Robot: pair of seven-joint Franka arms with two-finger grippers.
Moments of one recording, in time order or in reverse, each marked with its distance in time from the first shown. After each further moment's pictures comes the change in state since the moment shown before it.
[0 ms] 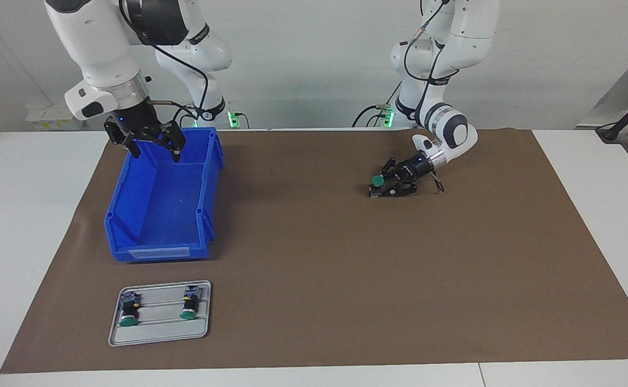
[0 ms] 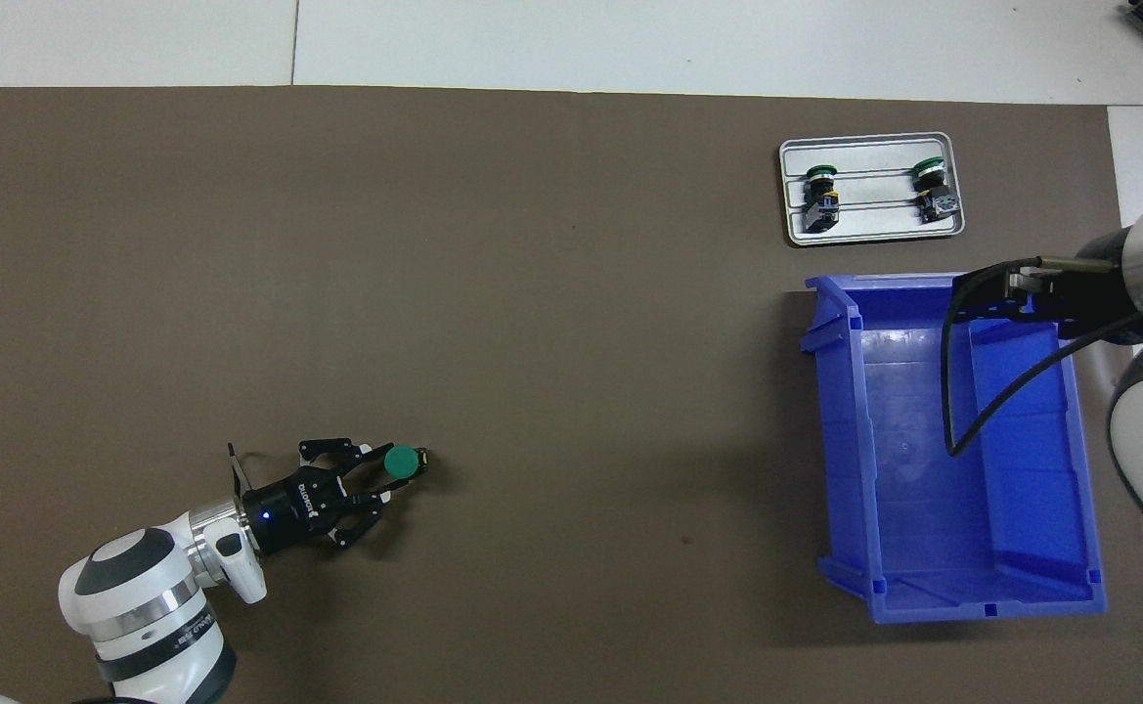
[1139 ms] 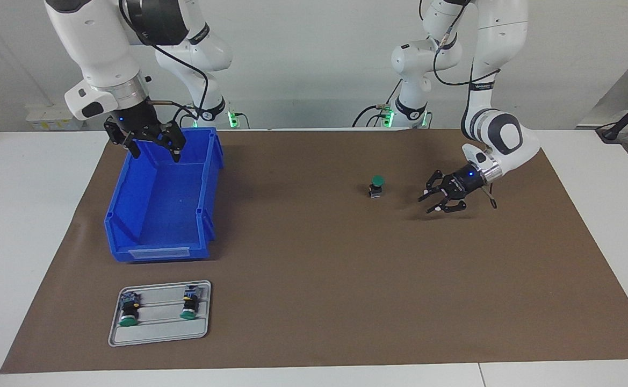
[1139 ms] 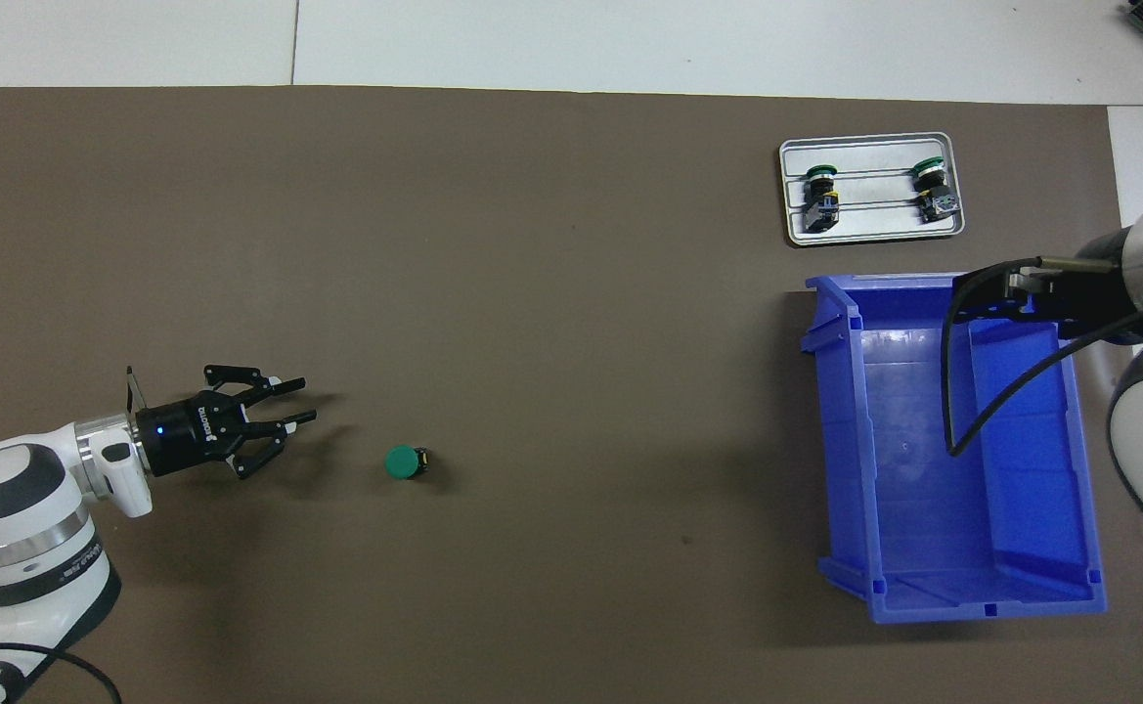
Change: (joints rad) left arm 0.171 0.020 -0.005 0.404 0.471 0.017 -0.604; right arm 0.000 0.000 0.000 0.000 0.000 0.000 0.000
